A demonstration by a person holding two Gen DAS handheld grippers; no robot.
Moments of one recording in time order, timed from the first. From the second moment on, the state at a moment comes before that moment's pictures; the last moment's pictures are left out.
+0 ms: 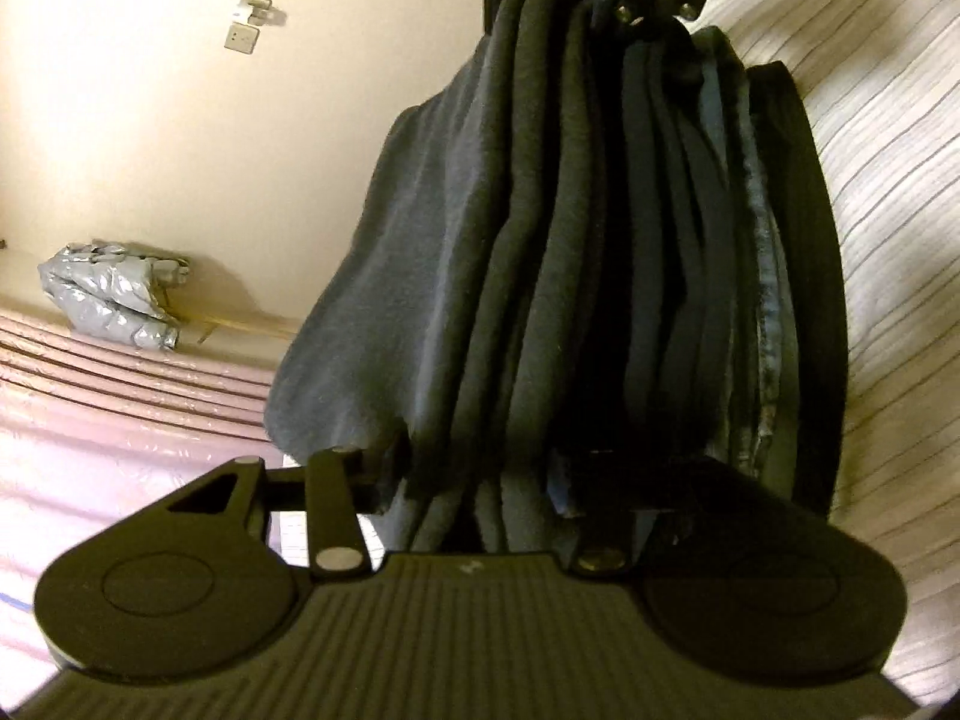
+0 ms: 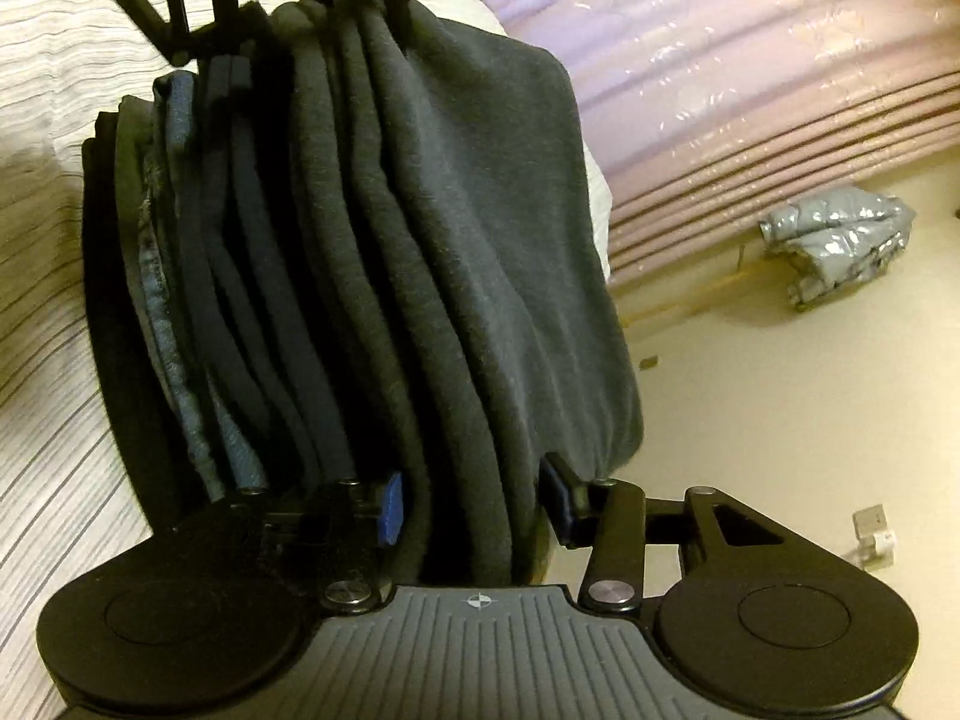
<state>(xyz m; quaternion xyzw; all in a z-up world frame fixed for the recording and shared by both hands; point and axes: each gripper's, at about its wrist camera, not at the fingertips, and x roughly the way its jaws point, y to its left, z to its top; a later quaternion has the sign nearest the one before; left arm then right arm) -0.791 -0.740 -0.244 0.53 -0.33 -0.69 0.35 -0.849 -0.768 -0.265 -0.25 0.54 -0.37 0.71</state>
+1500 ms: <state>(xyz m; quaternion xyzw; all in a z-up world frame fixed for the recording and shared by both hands) -0.726 -0.817 -0.118 0.42 0.04 -0.79 0.44 -0.886 -0.803 -0.167 0.21 0.33 -0.45 0.80</state>
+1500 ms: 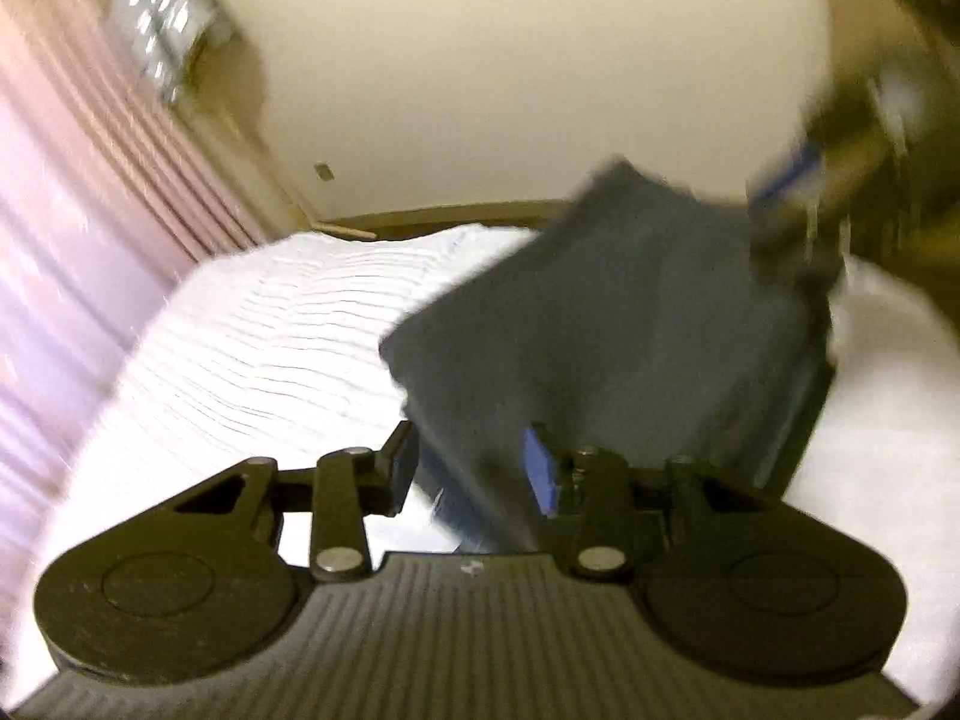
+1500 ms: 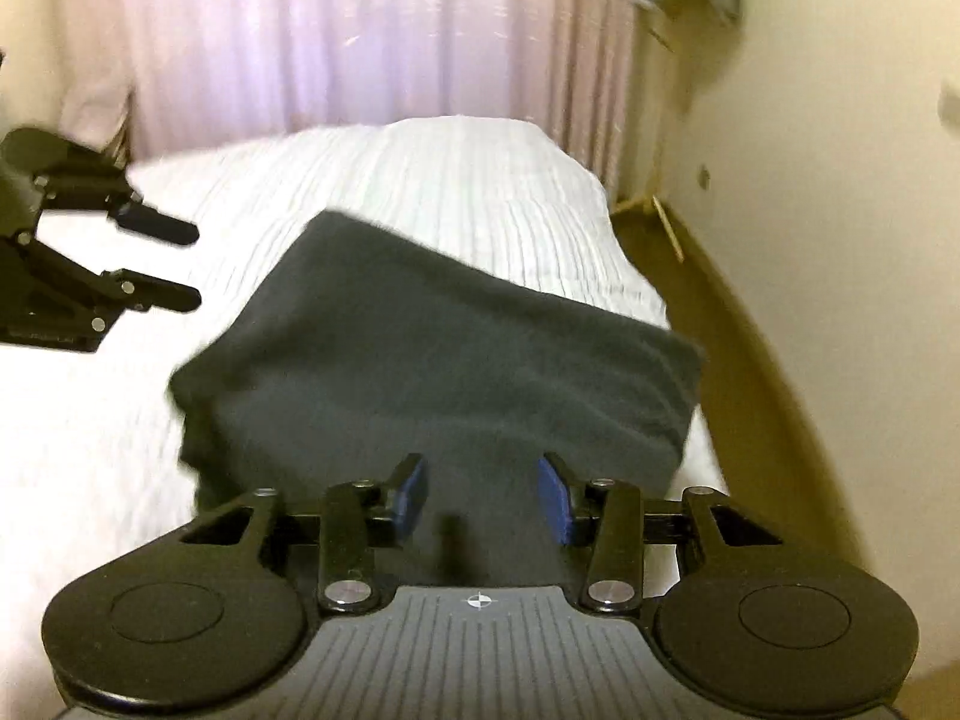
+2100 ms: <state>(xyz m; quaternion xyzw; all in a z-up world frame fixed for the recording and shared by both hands) -0.721 -0.926 -0.169 0.44 0.20 -0.75 0.45 -0.892 -0.801 -0.216 0.27 0.36 -0.41 0.79</state>
